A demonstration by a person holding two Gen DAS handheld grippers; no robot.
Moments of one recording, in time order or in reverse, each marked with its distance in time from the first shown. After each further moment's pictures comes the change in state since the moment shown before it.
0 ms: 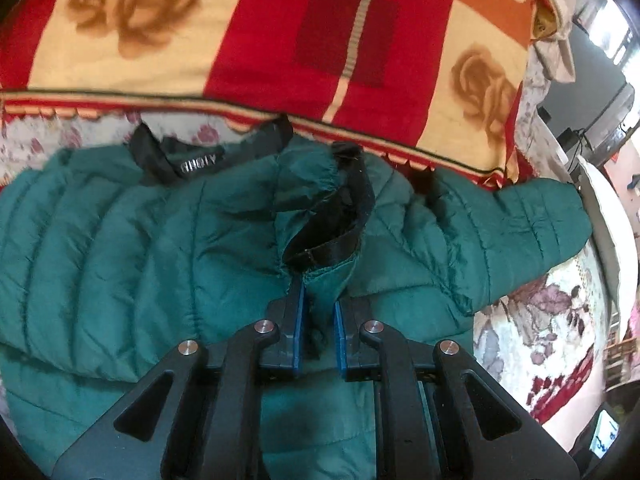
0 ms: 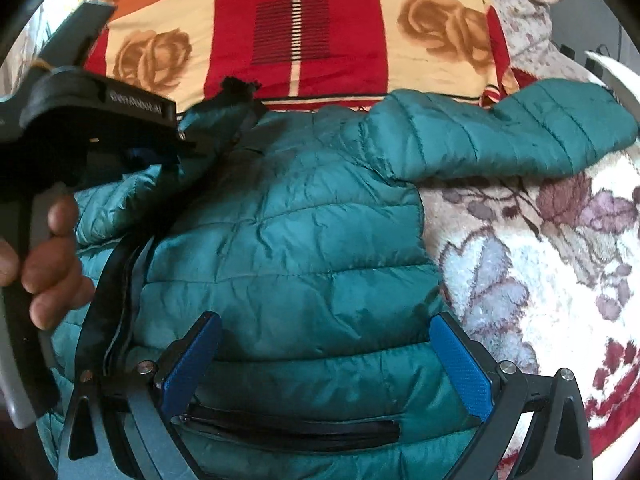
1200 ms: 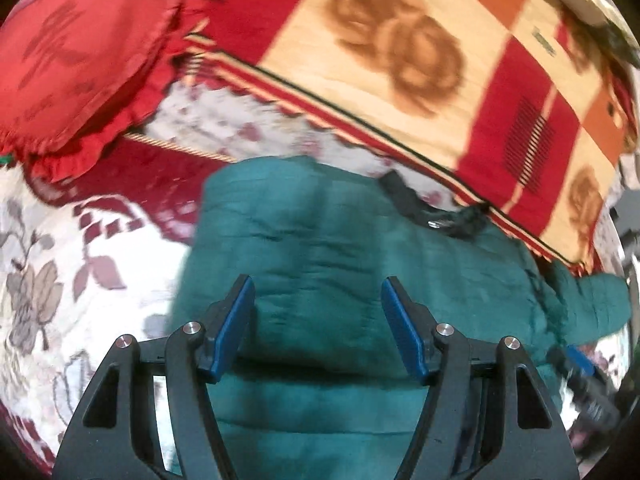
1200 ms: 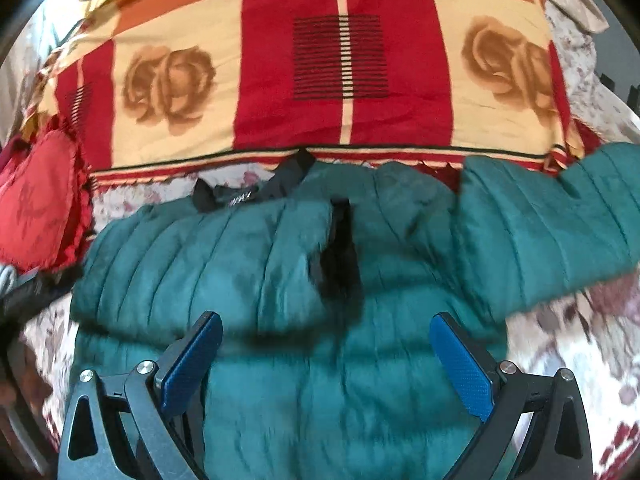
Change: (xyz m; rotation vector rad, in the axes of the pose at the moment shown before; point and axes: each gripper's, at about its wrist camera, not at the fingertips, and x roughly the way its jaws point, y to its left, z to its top) left arm -0.102 0.199 -0.022 -0.250 -0.181 0.250; right arm 0.041 0.045 0.100 -0.025 -0.013 0.061
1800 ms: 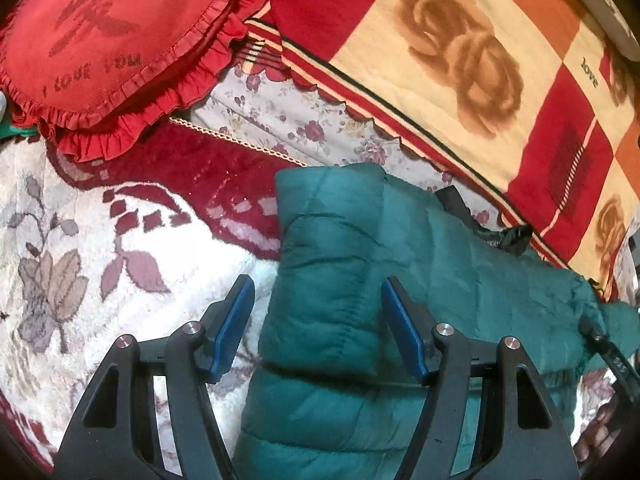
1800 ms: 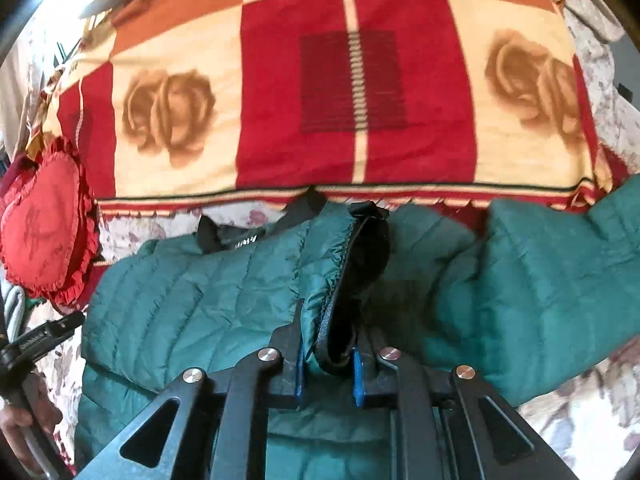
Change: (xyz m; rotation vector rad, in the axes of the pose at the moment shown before) left arm 0.011 0.039 0.007 -0.085 0.002 0.055; right arm 0.006 -0.013 0.034 -0.001 -0.068 0.061
